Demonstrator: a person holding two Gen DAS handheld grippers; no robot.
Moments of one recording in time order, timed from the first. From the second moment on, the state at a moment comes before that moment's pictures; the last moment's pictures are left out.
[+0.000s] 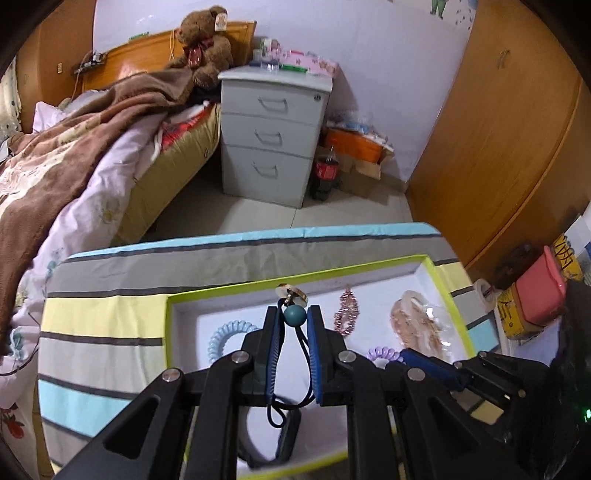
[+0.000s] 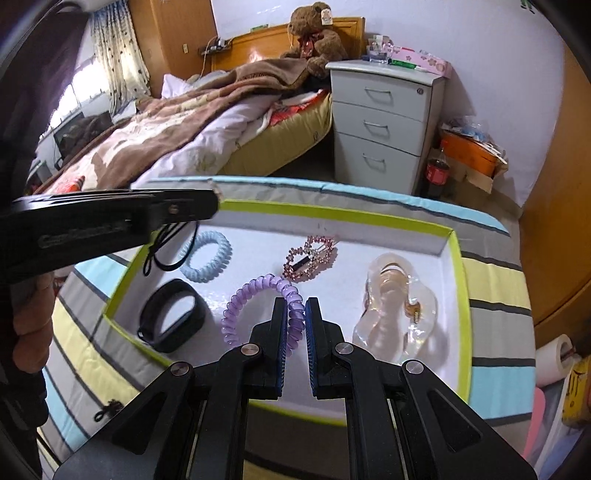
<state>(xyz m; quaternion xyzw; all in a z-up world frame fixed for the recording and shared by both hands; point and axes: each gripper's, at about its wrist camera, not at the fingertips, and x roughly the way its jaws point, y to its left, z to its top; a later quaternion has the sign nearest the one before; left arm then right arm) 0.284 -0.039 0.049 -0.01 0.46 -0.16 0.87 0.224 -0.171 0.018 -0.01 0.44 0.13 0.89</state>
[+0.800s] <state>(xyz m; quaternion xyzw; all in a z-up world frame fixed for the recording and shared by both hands) 0.319 -0.057 0.003 -0.01 0.50 -0.17 0.85 0.239 -0.160 0.000 -0.05 0.46 0.13 0.88</state>
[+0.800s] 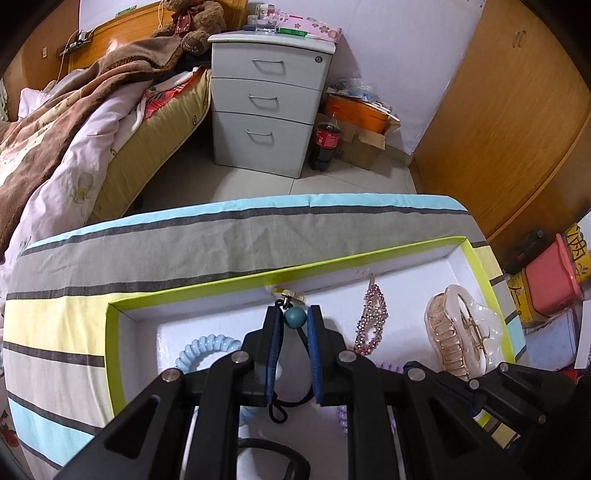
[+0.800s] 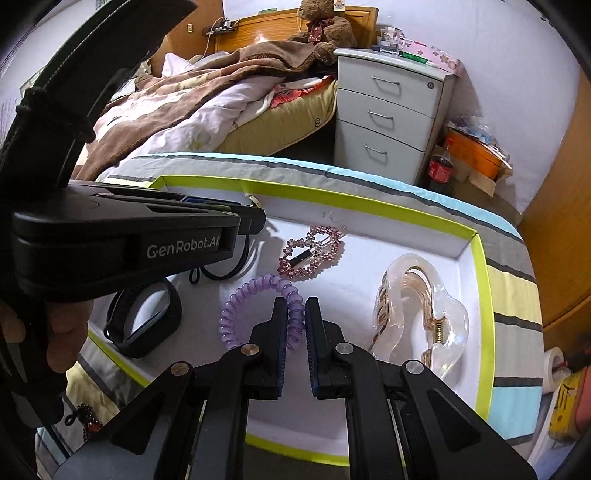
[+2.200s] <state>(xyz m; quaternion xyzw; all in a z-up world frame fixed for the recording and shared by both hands) 0.289 -0.040 0.037 -0.02 0.48 -0.16 0.86 0.213 -0.173 0.028 -0.04 0.43 0.12 0.89</state>
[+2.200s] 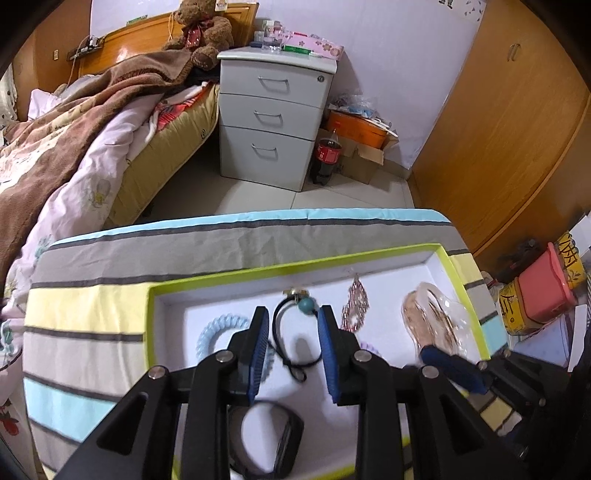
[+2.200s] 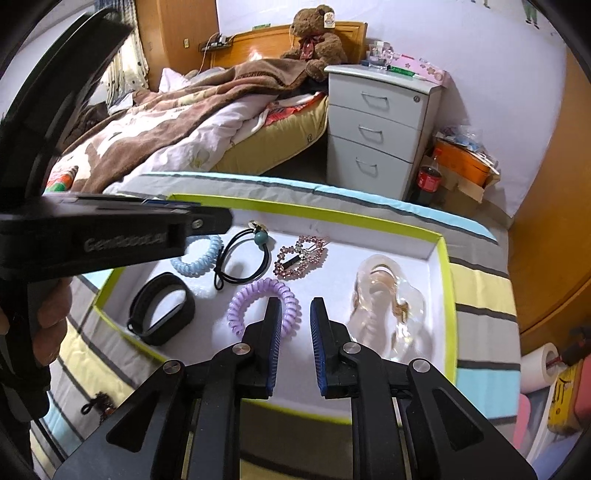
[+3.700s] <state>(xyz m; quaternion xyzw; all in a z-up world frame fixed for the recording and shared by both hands) 0.089 0.083 0.022 -0.10 0.42 -0.09 0.90 0.093 -0.160 0.001 0.10 0.42 0.17 0.88</state>
